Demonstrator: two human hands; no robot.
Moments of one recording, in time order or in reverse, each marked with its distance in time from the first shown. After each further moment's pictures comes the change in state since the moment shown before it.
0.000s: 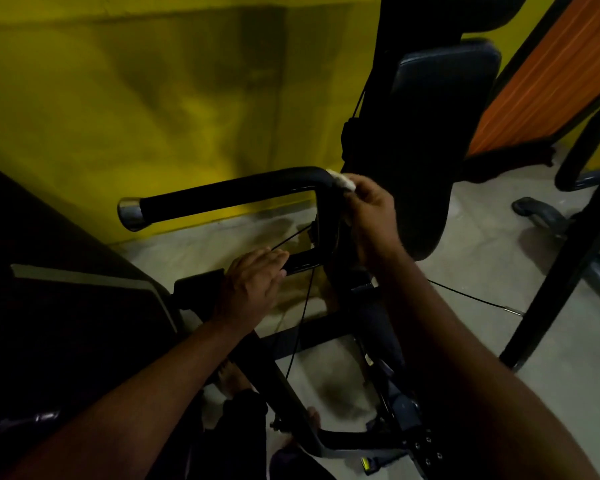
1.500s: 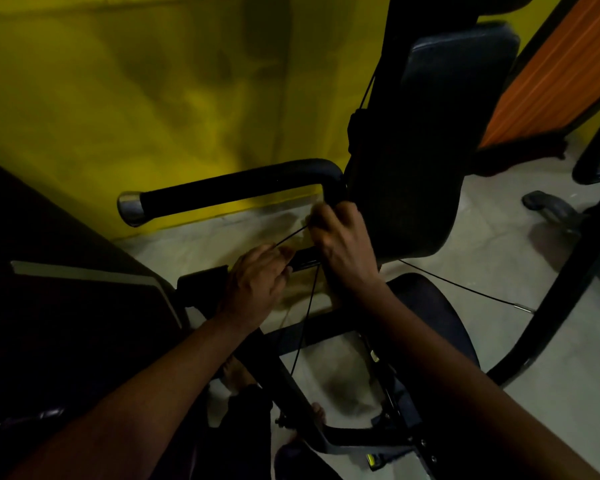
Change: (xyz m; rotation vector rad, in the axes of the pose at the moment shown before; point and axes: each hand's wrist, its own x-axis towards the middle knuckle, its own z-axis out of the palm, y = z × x) left_hand 0.003 -0.005 0.007 -0.004 -0.019 0.005; right_hand -0.020 0.051 0.011 -1.570 0.006 -1.056
